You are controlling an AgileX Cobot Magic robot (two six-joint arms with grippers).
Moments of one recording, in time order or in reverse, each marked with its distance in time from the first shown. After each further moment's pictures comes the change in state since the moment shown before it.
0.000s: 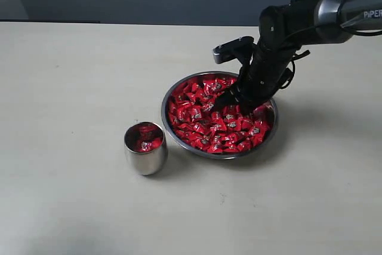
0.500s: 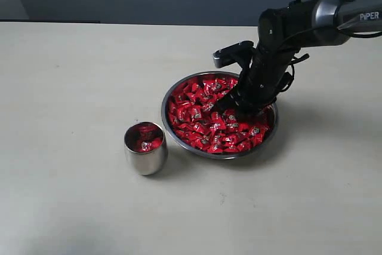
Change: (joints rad) left arm 0.000 0.000 0.000 0.000 0.000 0.000; right arm 0.000 0.020 0.000 0.004 0.019 0.000
